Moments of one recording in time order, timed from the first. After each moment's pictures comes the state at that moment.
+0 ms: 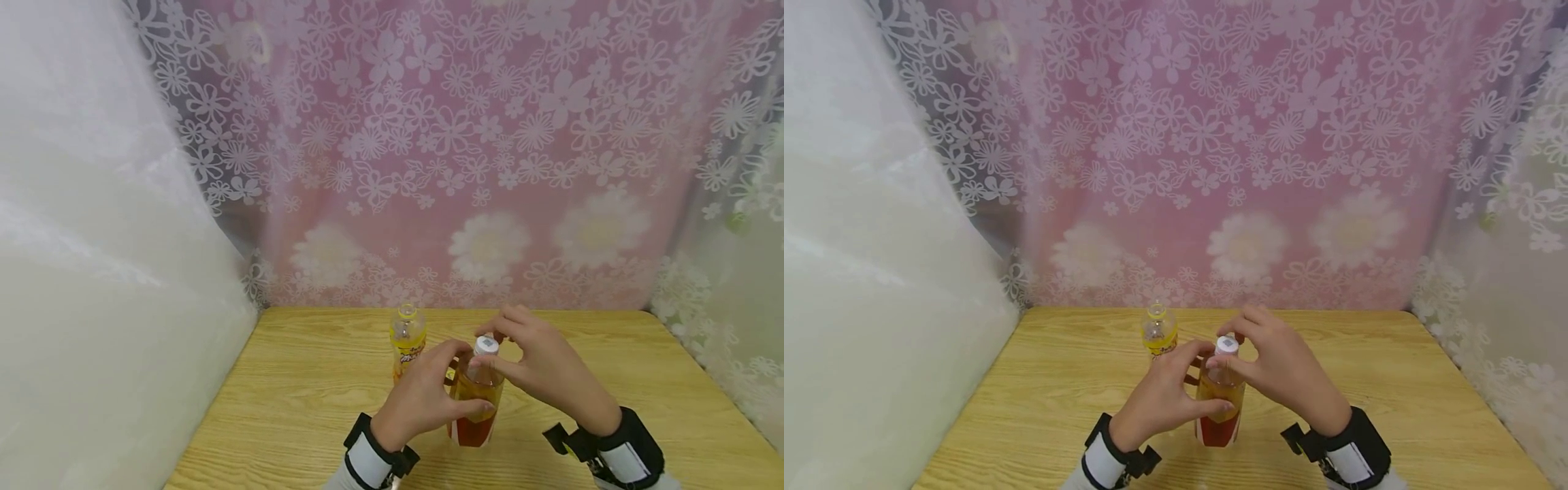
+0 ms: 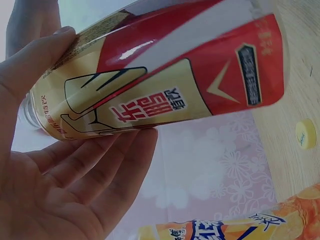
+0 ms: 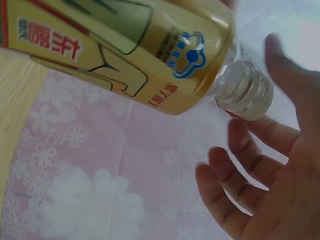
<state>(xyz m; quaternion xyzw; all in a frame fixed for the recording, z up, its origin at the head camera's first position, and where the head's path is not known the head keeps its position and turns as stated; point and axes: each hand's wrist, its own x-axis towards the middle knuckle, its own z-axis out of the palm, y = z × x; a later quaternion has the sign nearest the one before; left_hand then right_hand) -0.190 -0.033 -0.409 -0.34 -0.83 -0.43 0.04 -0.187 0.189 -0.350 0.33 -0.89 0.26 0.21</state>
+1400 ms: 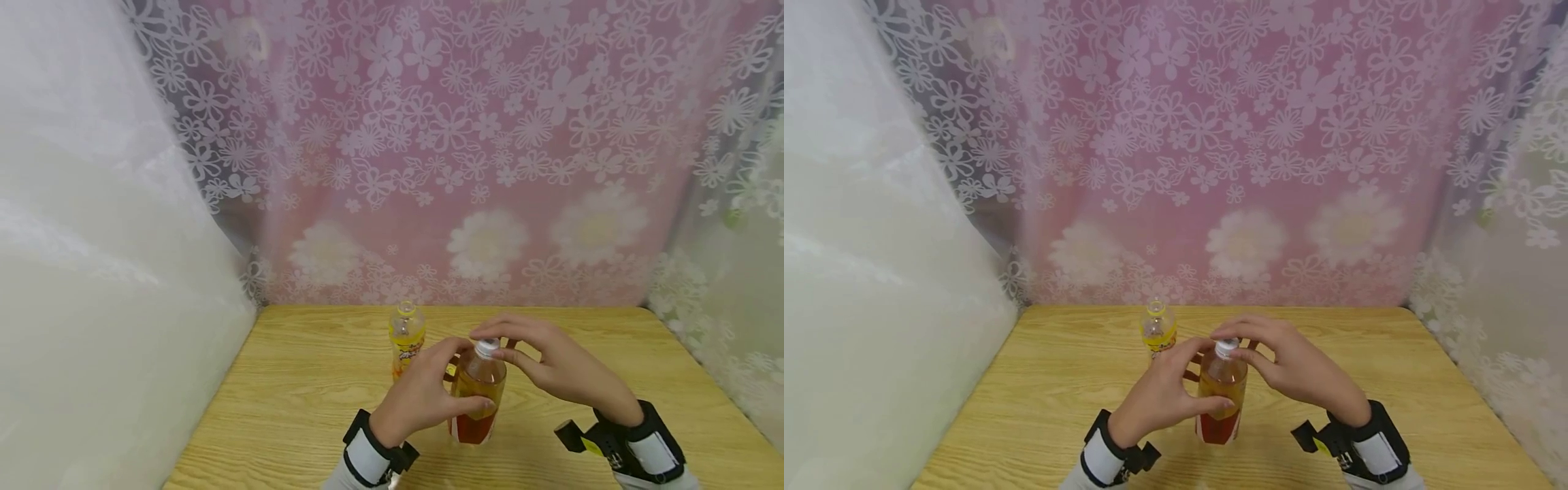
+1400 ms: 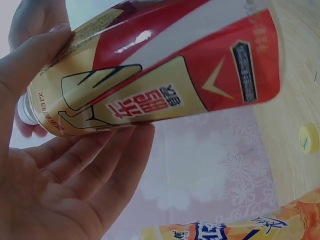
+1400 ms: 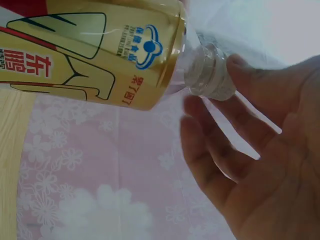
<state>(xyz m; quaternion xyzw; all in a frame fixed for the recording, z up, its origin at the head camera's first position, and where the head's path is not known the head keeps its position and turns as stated) -0.188 -0.033 -0.406 -0.35 -0.82 -0.45 0.02 -0.184 0.204 -0.340 0.41 -0.84 0.32 0.11</state>
